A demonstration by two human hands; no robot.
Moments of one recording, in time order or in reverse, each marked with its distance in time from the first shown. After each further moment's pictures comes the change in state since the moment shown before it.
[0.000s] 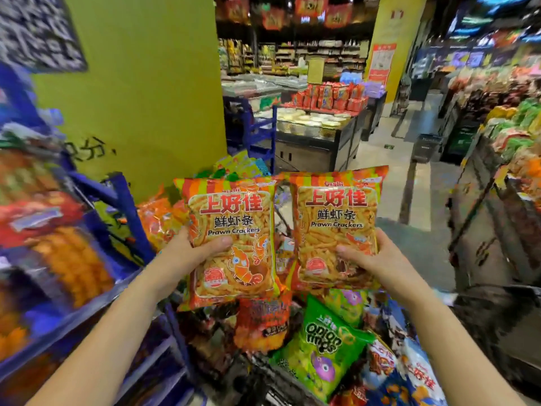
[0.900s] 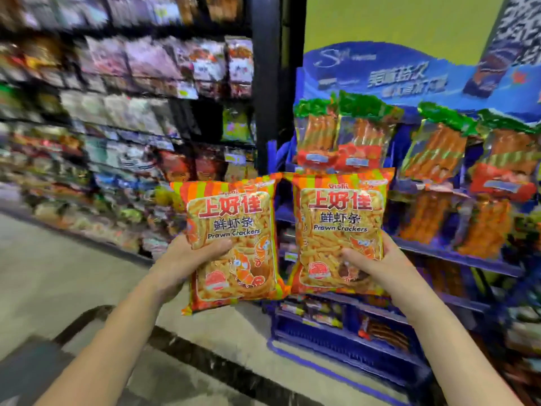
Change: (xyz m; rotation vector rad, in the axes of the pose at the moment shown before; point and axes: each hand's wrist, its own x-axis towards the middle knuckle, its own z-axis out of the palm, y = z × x) left_hand -0.681 -0.016 -0.069 -0.101 1.349 -0.057; right_hand -0.337 -0.115 0.376 0.035 -1.314 -0.322
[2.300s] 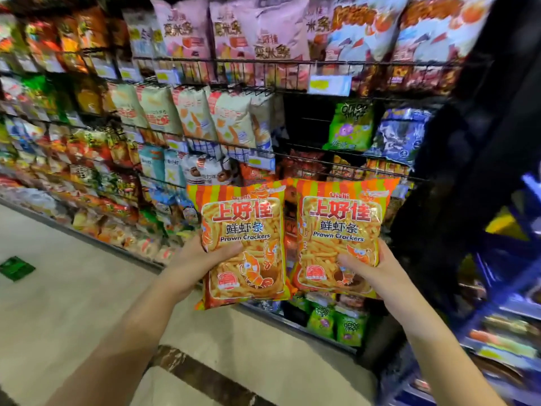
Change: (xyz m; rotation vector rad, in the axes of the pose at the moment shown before) left_hand 0.320 -0.050 -0.475 0.089 0.046 -0.135; right_hand 0.360 -0.039 0.477 0.177 -0.130 -0.005
